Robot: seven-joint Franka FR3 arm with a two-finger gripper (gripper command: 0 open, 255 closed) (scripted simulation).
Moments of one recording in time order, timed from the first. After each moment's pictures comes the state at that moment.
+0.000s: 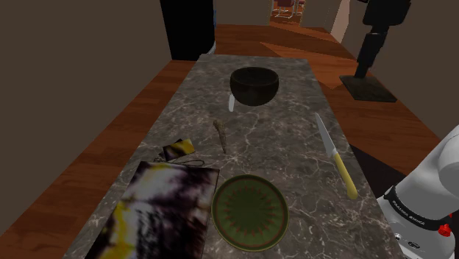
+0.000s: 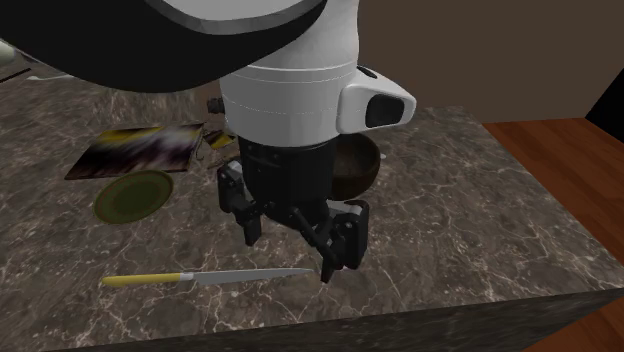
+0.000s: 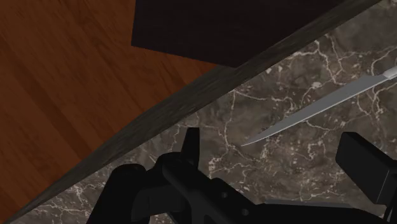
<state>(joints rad) 0.01 -0.79 0.02 -2.37 -0.01 1.47 -0.17</state>
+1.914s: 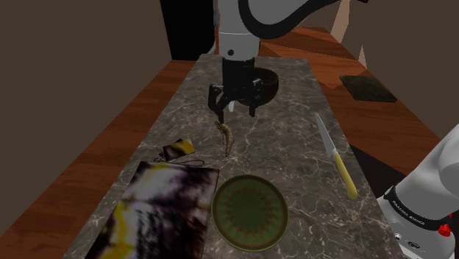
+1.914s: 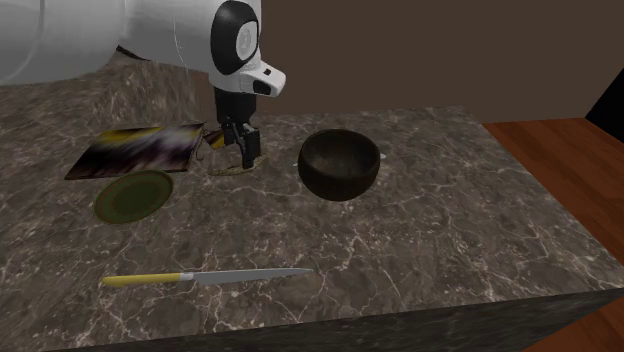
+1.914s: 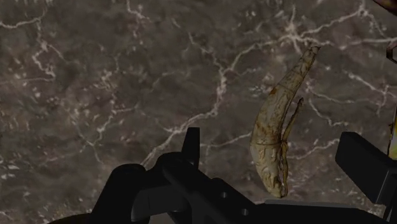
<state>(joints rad) 0.03 -0.04 0.52 -2.00 0.17 1.91 0.77</state>
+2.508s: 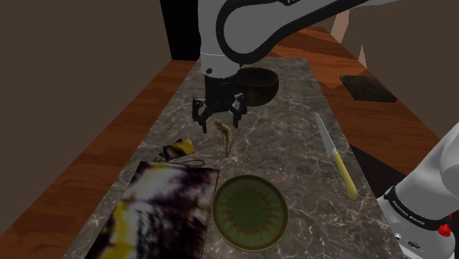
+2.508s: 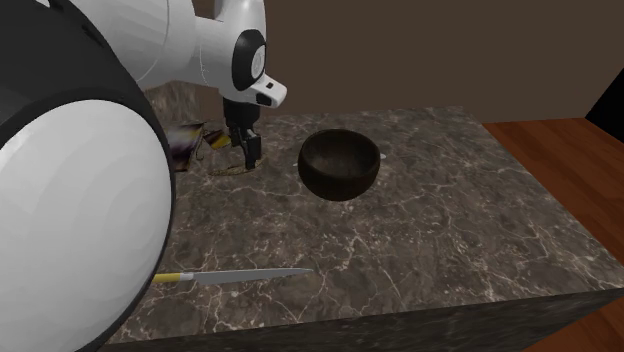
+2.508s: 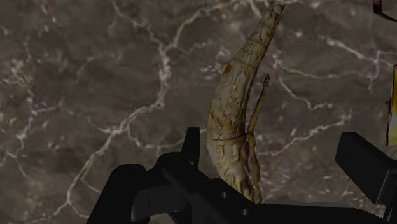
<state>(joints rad) 0.06 0.15 0.53 -1.92 0.09 2.01 0.91</state>
